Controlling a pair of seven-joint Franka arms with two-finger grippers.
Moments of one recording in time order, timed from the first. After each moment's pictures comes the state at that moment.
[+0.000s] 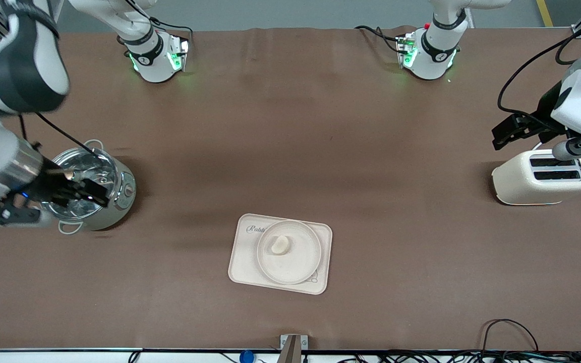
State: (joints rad) left arm -0.13 0.09 -0.04 -1.44 0.03 1.53 -0.29; right arm 0.08 0.22 0.01 -1.44 0.05 1.75 0.11
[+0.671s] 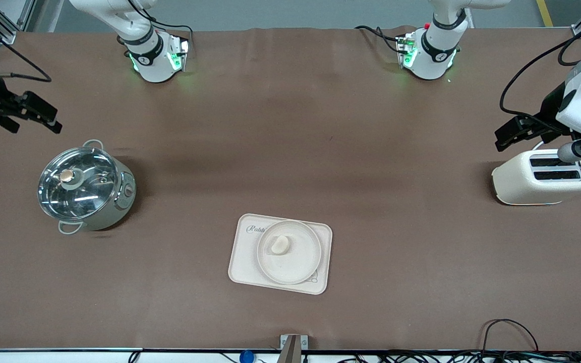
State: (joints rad) left arm -0.12 0.09 -0.04 -1.44 0.03 1.53 -0.31; right arm 0.07 -0.14 -0.05 -1.69 0.02 1.62 0.07
